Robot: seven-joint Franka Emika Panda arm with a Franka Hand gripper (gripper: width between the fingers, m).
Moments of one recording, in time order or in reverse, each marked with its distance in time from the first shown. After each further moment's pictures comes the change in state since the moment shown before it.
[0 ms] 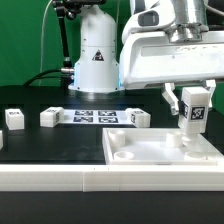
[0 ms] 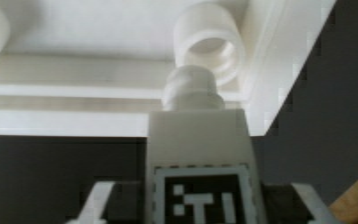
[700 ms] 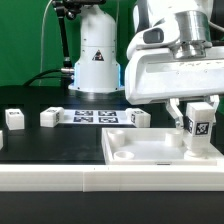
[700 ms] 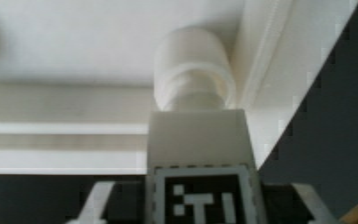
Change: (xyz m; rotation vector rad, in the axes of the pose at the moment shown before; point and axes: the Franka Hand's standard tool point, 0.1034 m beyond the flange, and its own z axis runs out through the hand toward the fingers) arm -0.012 -0.009 0.018 0.004 0.001 -0.011
